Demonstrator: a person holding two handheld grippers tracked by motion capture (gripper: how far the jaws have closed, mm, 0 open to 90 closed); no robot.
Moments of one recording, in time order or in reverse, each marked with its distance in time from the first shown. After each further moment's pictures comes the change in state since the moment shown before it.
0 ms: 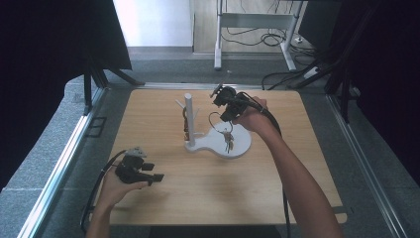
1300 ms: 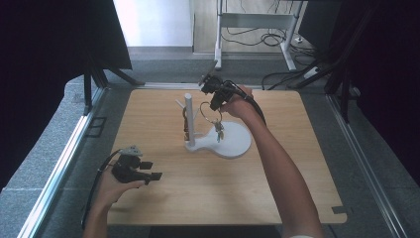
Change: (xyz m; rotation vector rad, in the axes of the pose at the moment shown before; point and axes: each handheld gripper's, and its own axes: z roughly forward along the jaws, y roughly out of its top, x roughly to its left) left arm 0.002 0.000 -0.010 -0.044 -0.024 -0.005; right arm -0.017 0.047 0.026 0.016 -0.007 0.020
